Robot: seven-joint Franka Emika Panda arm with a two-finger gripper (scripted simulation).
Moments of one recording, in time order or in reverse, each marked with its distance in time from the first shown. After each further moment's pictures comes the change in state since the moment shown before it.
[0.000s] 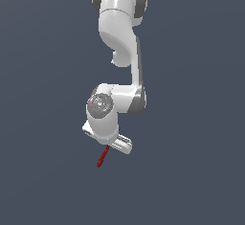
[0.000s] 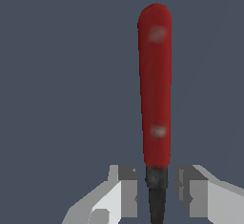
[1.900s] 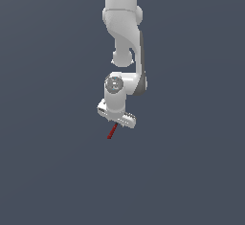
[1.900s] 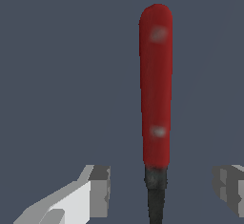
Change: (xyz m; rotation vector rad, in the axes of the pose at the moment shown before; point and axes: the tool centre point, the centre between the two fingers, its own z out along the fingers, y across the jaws) arm -0.135 0.032 0.055 0.001 0.000 0.000
